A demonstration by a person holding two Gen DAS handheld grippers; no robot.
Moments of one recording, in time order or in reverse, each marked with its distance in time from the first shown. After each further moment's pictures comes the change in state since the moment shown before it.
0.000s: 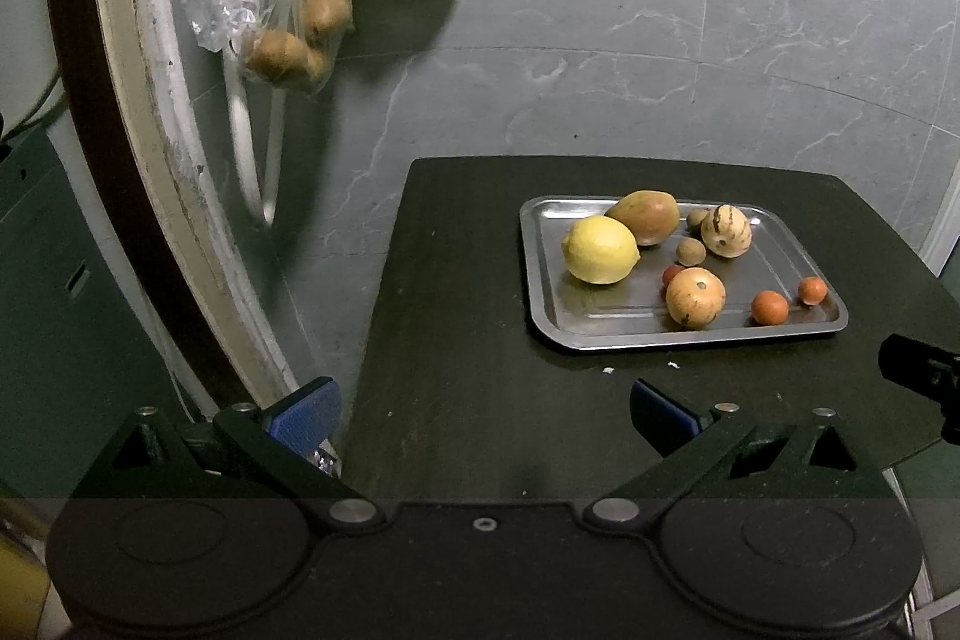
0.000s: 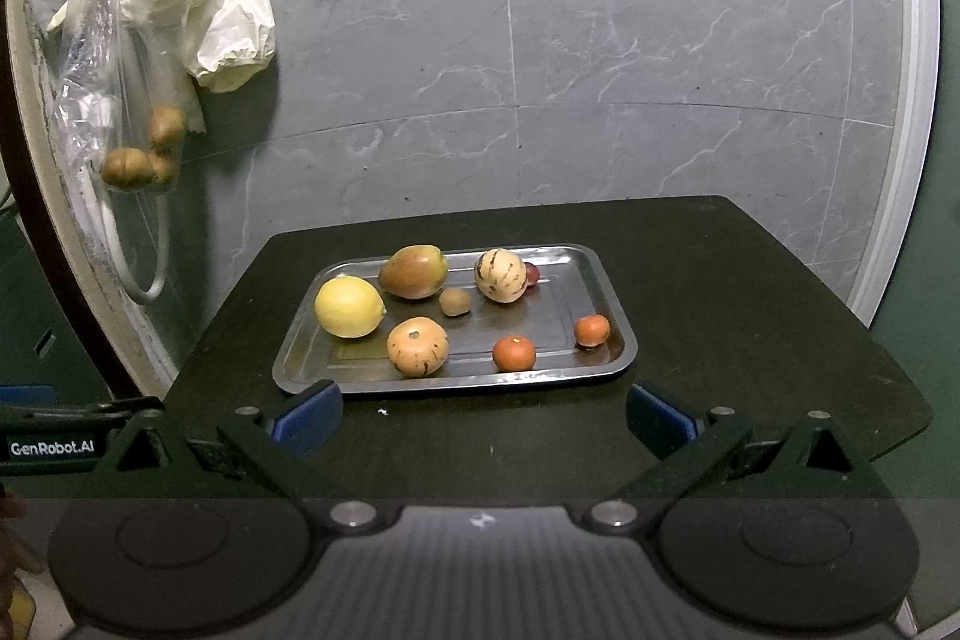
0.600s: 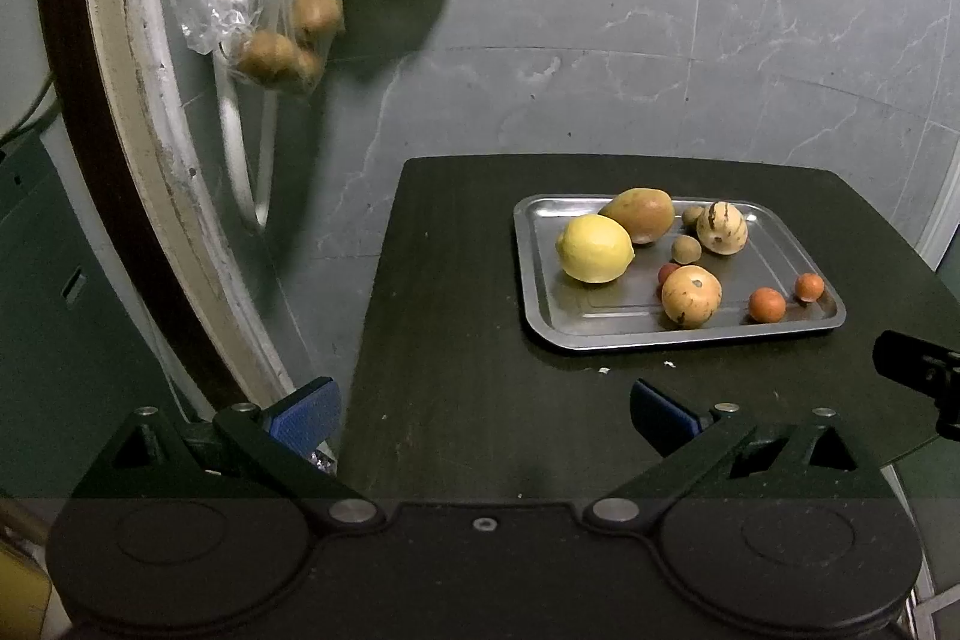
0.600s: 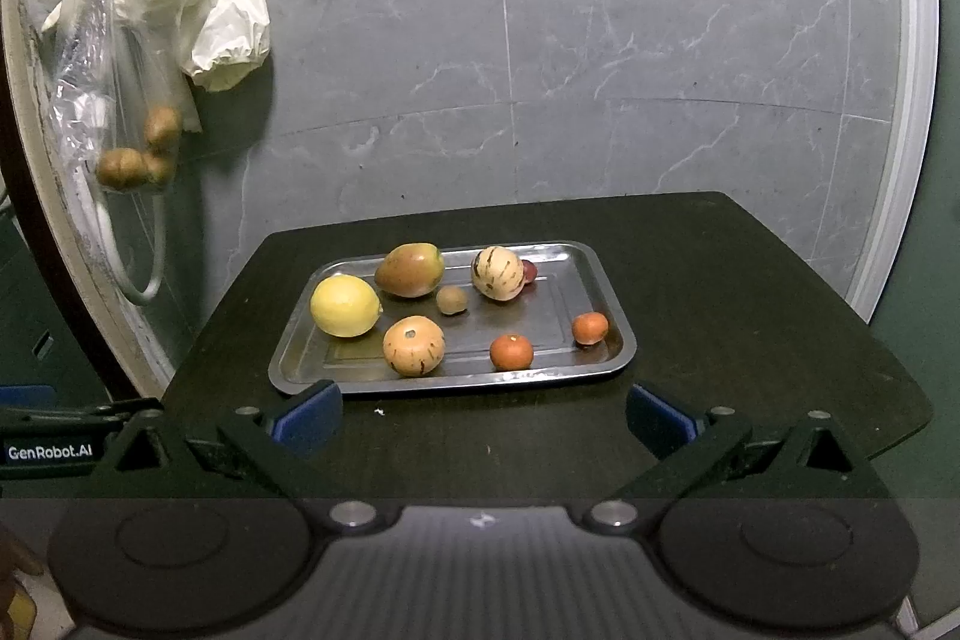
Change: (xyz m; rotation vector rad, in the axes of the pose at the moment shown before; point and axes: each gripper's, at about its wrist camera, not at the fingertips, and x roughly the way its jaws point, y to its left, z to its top) left arm 0.004 0.000 0.003 0.017 0.008 -0.010; right arm 0.003 -0.001 0.001 0.006 0.007 -0.001
